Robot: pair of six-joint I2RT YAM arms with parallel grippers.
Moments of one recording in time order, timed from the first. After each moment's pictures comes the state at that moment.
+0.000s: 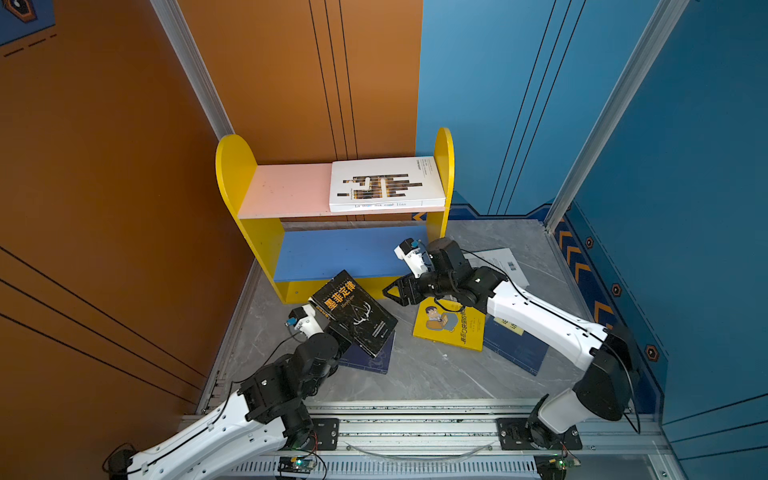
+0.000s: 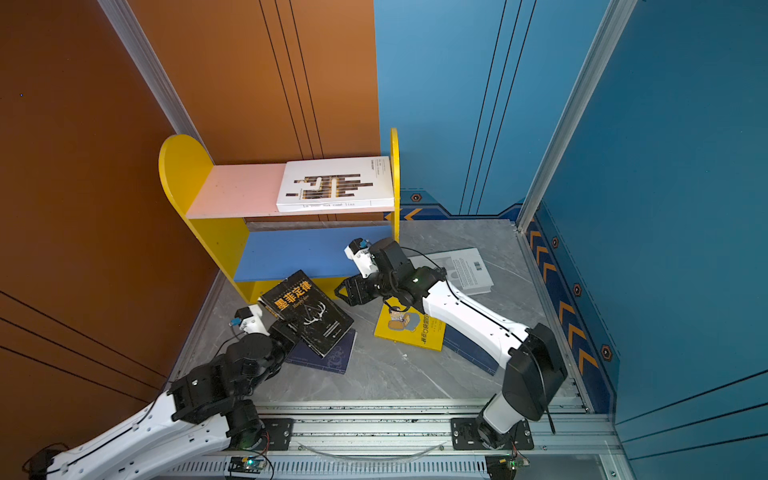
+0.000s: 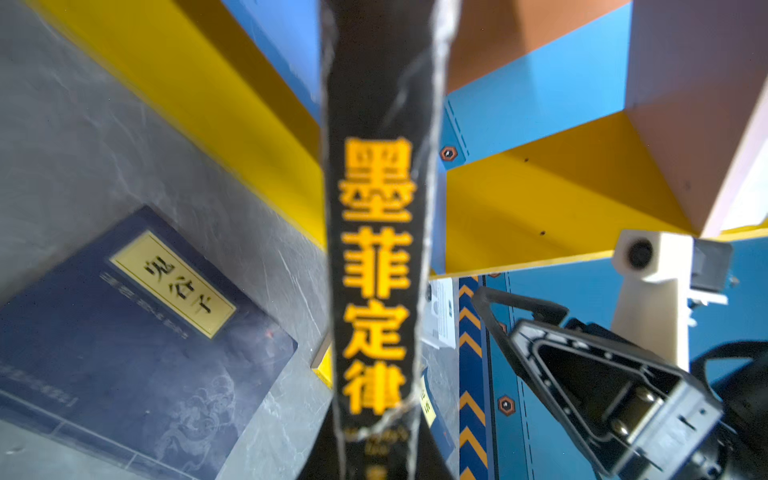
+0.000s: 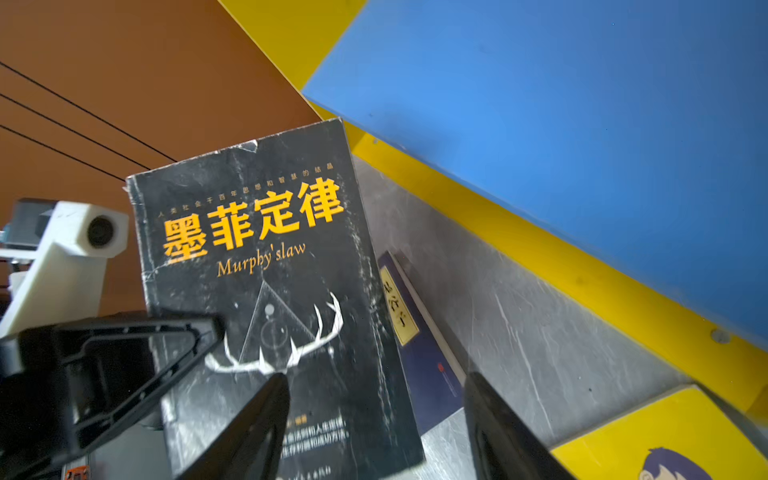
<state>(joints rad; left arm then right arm) -0.96 0.51 0.67 -0.59 -0.66 -1.38 0.76 1.53 1.40 -0.43 -0.40 0.33</state>
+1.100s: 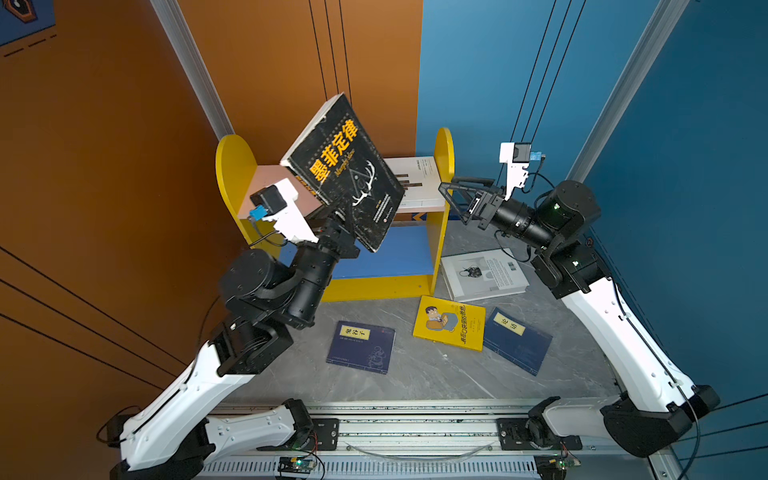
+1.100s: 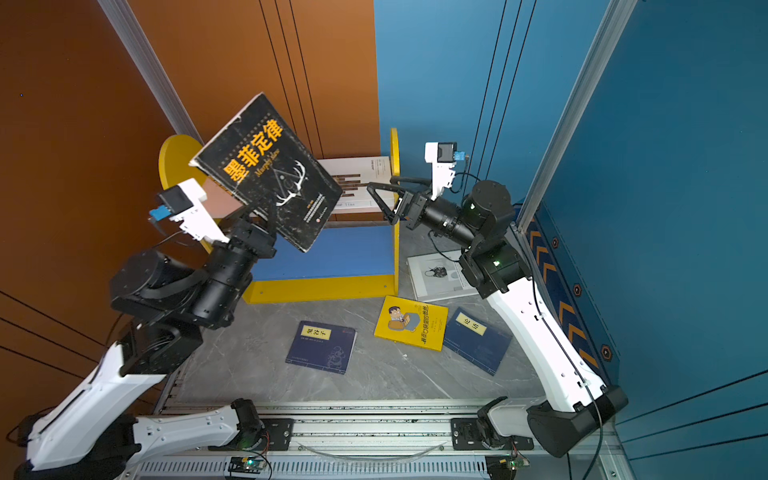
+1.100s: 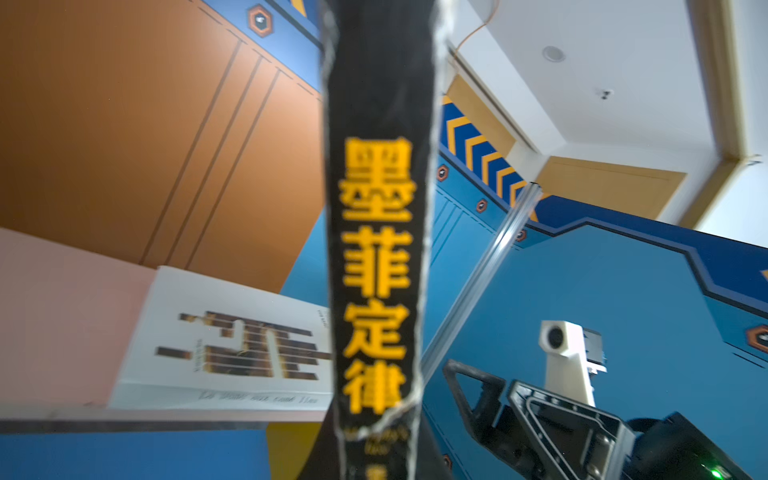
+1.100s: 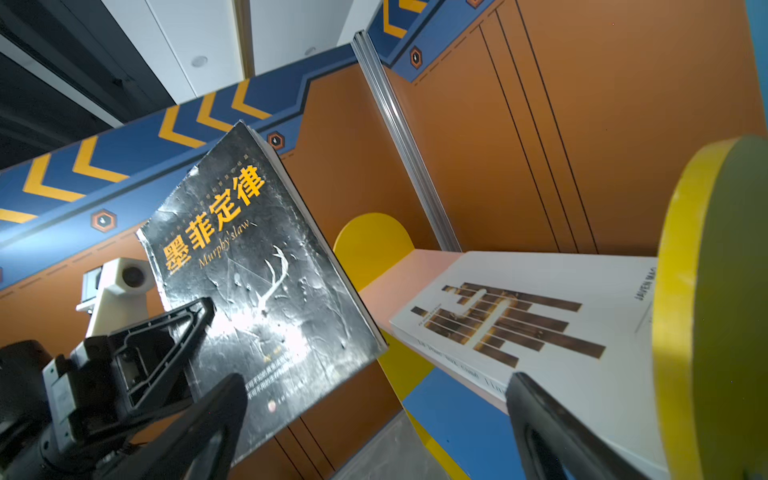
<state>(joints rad) -0.93 1.08 1.54 -0.05 -0.53 -0.36 0.46 1.37 1.67 0.01 -0.56 0.68</state>
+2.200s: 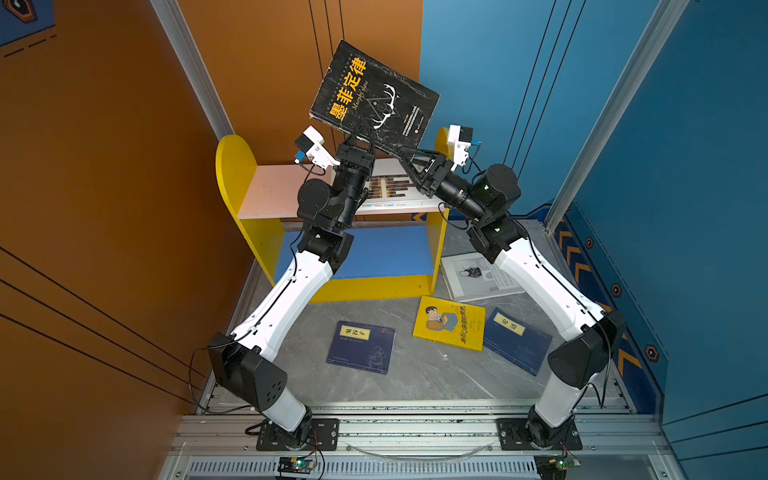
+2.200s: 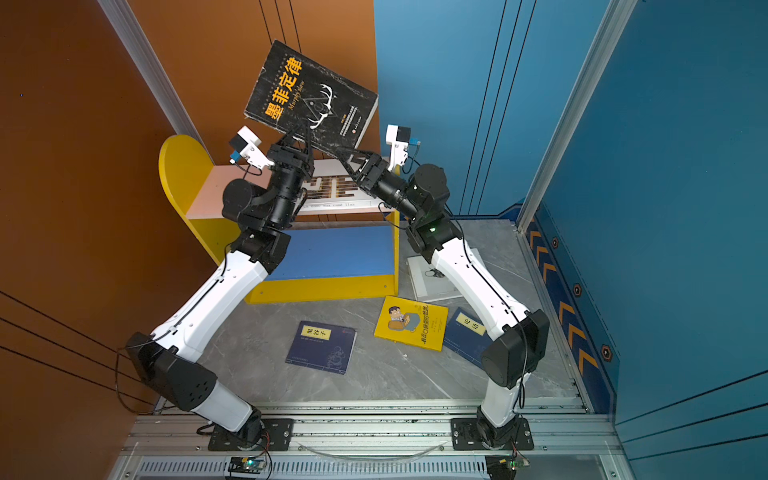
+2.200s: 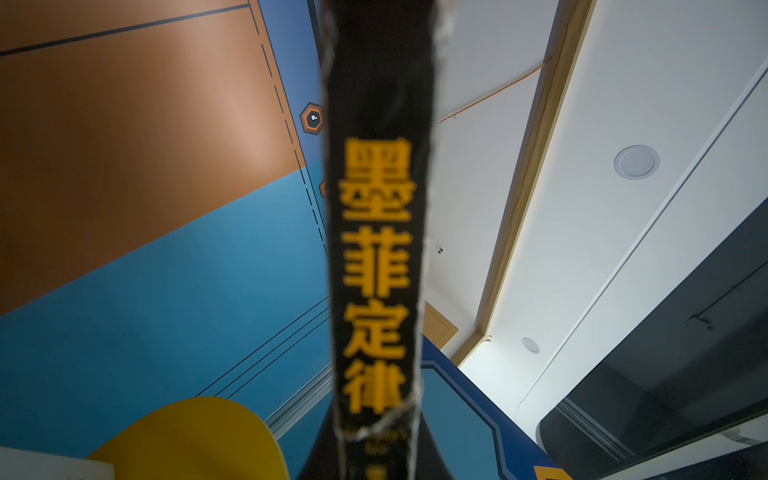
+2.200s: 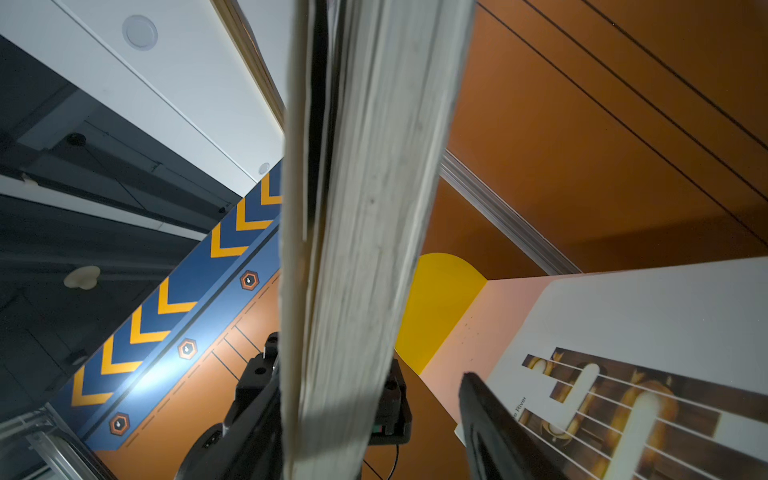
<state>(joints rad) -0.45 1.59 1.69 0.58 -0.06 -1.22 0.57 1.78 1.92 0.31 -0.47 1.12</state>
